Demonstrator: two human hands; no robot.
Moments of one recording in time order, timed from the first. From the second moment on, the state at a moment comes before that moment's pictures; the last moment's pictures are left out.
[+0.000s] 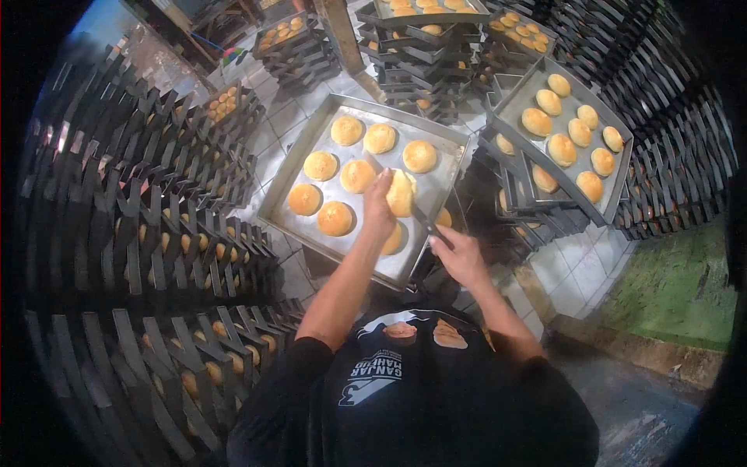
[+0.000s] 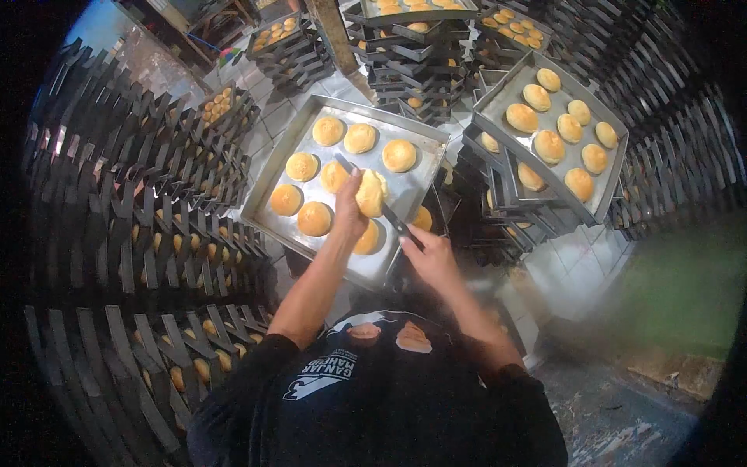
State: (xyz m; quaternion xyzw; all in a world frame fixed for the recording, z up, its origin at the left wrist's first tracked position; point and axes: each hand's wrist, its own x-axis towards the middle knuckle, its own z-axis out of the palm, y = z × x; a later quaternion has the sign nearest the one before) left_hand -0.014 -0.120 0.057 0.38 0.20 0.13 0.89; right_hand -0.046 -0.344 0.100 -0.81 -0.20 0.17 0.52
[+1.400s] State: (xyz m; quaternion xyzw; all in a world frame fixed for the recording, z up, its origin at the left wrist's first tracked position) left_hand -0.109 -0.085 0.011 0.88 0.19 -0.07 0.44; right_hand -0.067 -0.373 0.090 -0.69 -0.03 0.30 0.66
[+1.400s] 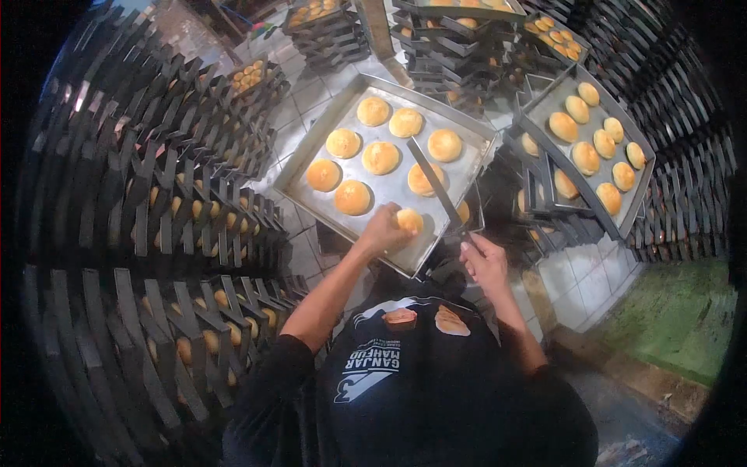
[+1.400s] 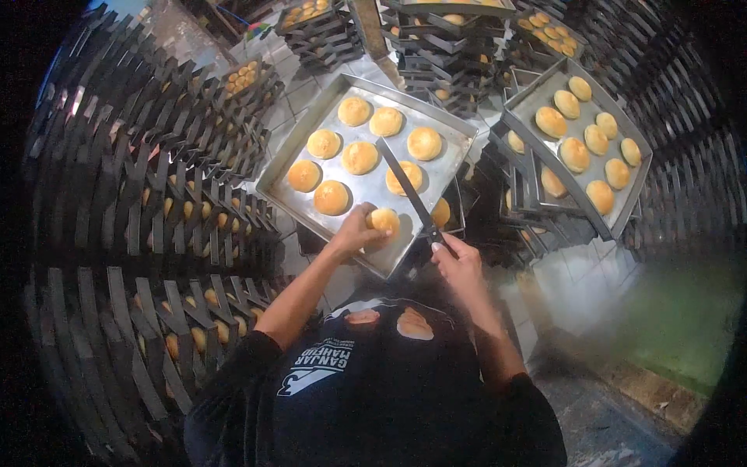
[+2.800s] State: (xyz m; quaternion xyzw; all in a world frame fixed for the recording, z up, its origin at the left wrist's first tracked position) left_hand -0.051 -0.099 0.068 0.46 0.14 0.13 0.87; right_hand -0.040 -0.333 0.118 -0.81 -0.19 0.13 0.54
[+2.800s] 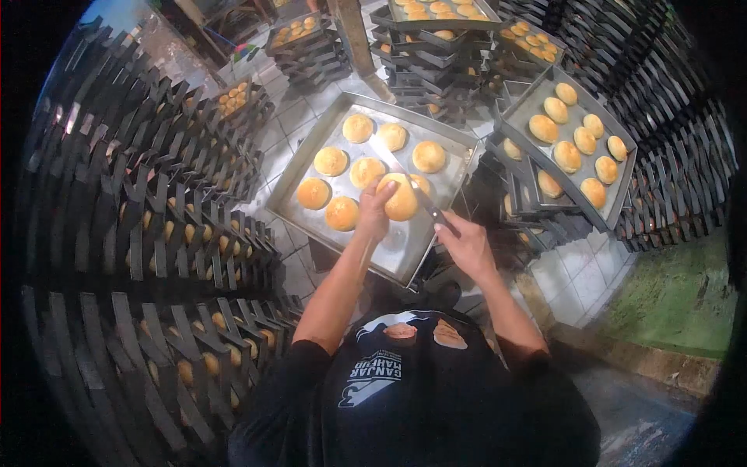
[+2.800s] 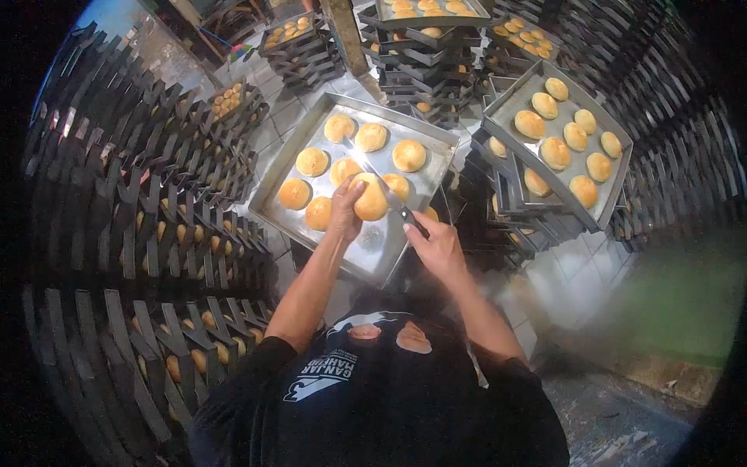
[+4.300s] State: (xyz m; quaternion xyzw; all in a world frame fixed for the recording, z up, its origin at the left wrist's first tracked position) left_hand -0.059 -0.080 0.061 0.40 0.21 0.07 0.89; right_hand -0.084 -0.356 0.096 -0.80 -0.20 0.20 0.53
